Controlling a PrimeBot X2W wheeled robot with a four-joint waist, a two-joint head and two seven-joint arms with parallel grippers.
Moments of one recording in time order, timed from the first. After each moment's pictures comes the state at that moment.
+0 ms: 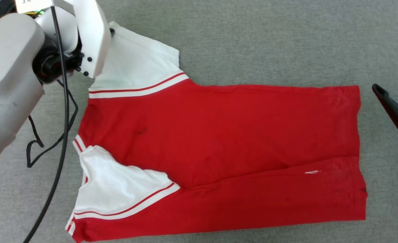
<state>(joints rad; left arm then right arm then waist) -1.38 0.61 -1.16 0.63 -1.09 -0.13 0.55 -0.37 -0.58 0.04 -0.18 0.49 0.13 0.59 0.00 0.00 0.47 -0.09</state>
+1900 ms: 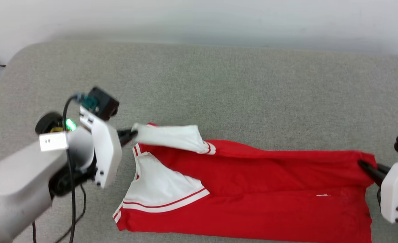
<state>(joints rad) -0.99 0.81 -1.27 0.24 -1.14 -0.06 0.25 -0.22 -0.65 0.23 0.08 0.65 0.13 0.51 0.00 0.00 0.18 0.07</state>
